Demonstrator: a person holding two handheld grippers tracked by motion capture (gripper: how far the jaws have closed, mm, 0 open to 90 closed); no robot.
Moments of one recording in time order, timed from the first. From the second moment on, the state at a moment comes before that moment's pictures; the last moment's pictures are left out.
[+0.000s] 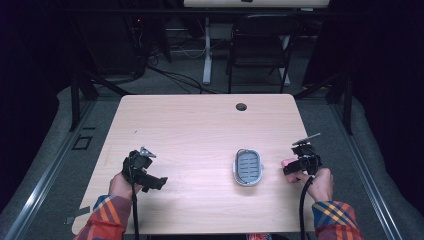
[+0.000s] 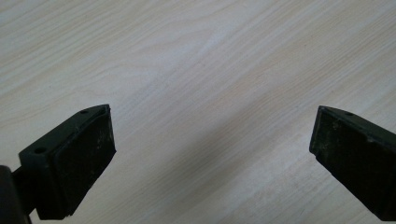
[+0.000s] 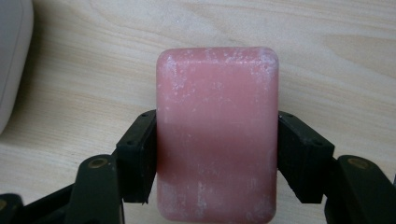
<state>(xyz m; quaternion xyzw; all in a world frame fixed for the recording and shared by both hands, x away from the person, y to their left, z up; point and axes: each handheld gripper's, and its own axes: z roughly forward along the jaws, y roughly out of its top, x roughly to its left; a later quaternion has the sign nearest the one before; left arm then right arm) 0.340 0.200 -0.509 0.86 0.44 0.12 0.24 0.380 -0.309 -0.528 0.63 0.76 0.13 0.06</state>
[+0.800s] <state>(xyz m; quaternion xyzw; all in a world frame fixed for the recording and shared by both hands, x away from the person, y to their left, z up) 0.340 0.200 -0.509 0.86 0.44 0.12 0.24 0.372 -0.291 -0.505 0.59 0.79 0.13 0.08</state>
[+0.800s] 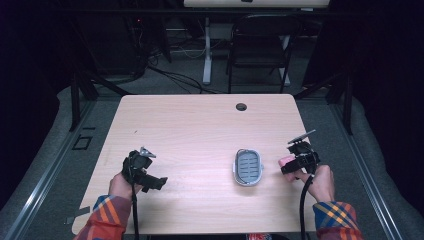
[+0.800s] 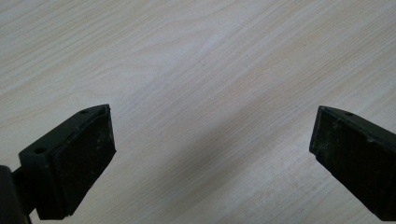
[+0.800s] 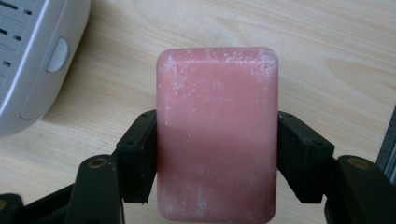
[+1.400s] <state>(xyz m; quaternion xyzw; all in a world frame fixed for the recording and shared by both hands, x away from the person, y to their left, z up) 0.340 0.200 -0.510 0.86 0.44 0.12 0.23 0.372 -0.272 -0.485 0.57 0.81 0.14 0.09</state>
